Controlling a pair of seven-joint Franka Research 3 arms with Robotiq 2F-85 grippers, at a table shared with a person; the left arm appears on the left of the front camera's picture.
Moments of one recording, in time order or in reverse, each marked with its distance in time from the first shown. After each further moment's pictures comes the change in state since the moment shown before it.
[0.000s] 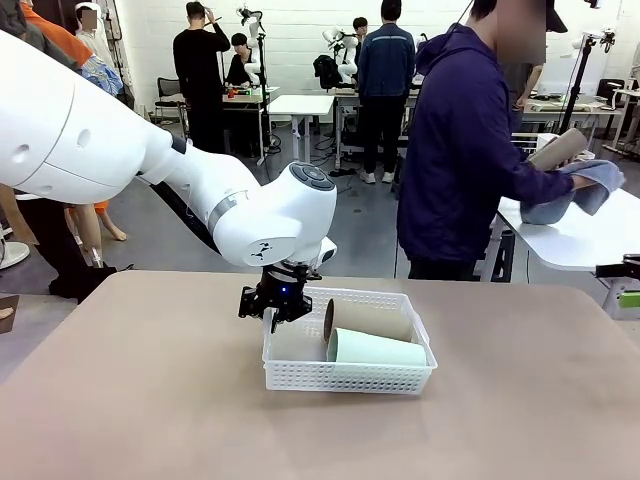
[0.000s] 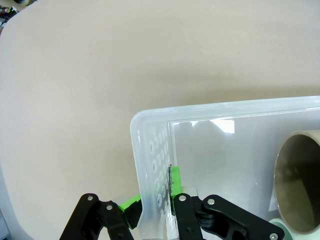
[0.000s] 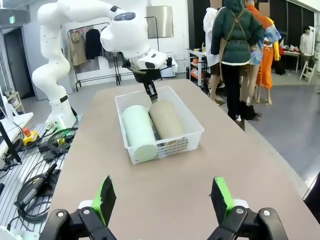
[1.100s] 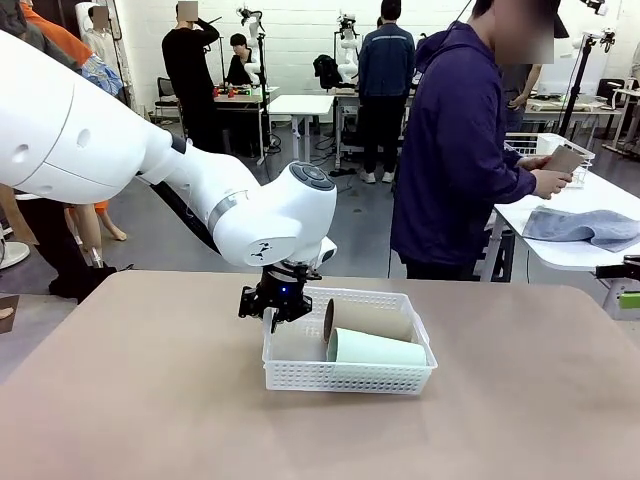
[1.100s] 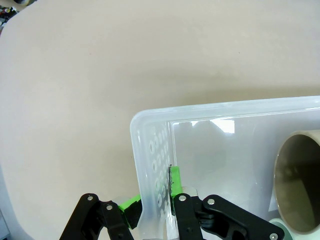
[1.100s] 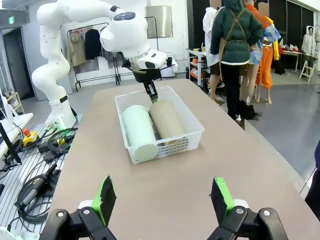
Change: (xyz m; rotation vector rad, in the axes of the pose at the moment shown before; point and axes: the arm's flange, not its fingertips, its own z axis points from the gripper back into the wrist) left arm 0.000 0.000 0.000 0.000 0.000 0.000; right arm -0.002 0.002 -0.001 -0.002 0.000 -0.006
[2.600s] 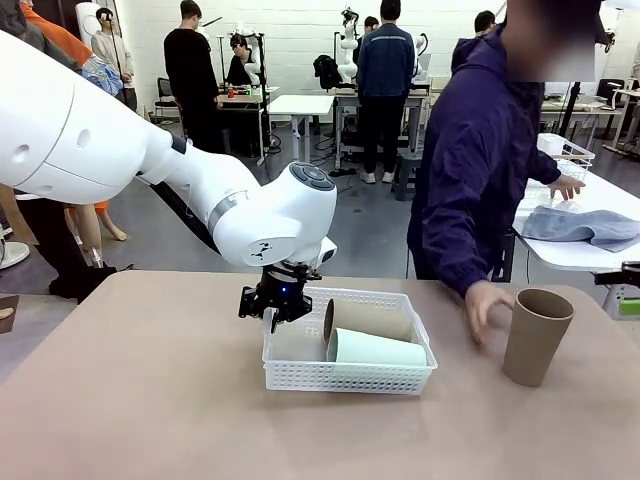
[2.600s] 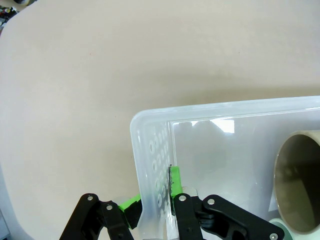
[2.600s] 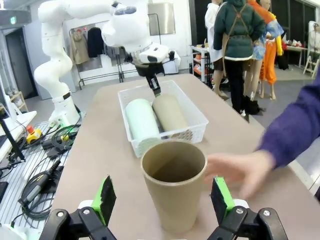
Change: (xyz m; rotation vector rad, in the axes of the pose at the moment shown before) left arm 0.000 0.000 0.000 0.000 0.000 0.000; right arm -0.020 -0.004 -0.001 0.031 0.025 -0.039
